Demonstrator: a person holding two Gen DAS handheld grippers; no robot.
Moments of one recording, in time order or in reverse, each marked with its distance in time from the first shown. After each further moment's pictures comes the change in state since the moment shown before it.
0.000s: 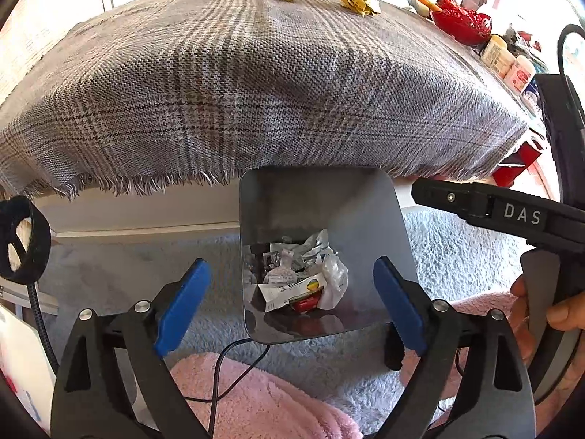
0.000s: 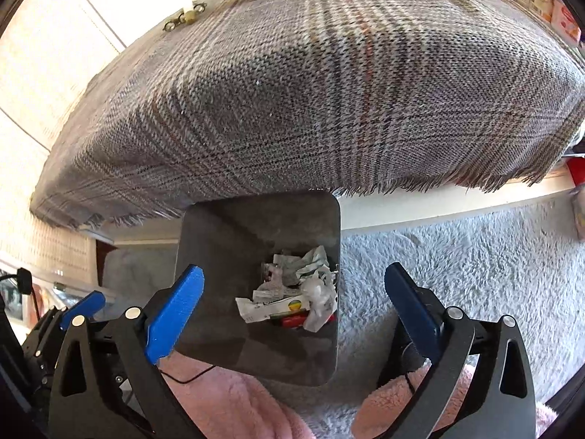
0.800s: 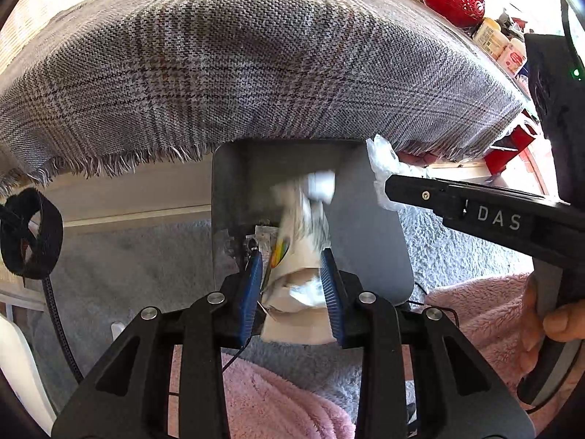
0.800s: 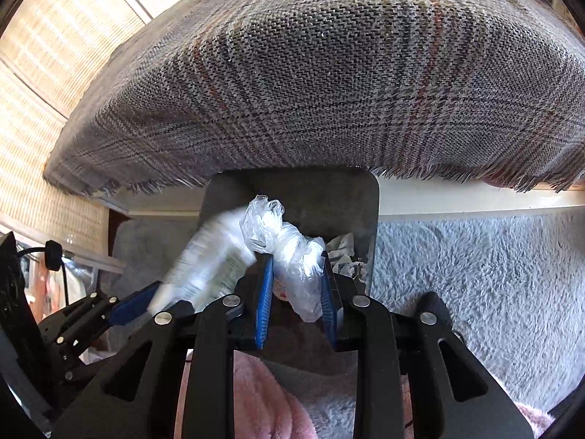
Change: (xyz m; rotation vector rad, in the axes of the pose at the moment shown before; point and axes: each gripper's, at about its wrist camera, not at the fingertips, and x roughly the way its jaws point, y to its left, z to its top) left arm 0.025 -0.011 -0.012 0.020 0.062 -0.046; right arm 0.018 0.019 -0.010 -0.097 0.077 0.041
